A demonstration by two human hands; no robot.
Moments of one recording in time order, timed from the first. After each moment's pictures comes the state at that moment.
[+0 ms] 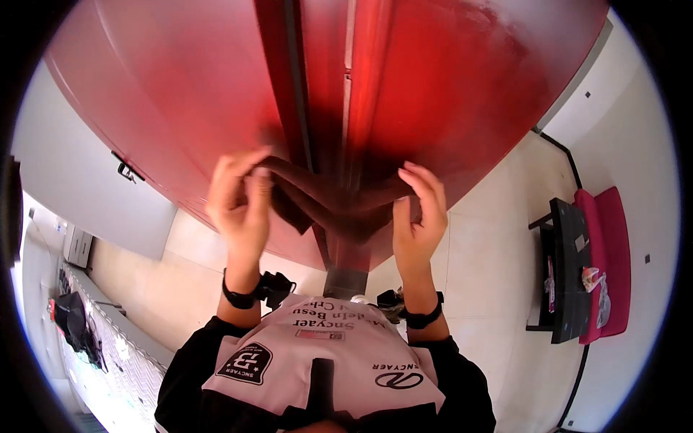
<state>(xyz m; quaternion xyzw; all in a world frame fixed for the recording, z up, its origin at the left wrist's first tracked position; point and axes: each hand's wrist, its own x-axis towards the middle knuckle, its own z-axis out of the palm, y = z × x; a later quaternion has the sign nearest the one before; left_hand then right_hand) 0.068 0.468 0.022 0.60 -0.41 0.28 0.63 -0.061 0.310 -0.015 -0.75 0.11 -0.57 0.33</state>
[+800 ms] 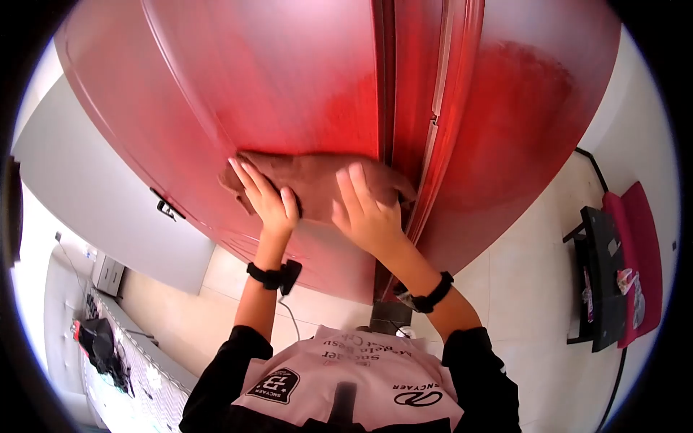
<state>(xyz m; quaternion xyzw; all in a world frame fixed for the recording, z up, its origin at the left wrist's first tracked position) 0.222 0.493 -0.051 0.67 -0.40 0.49 0.39 0.082 0.360 -0.045 -0.80 0.01 -0.59 -0.06</state>
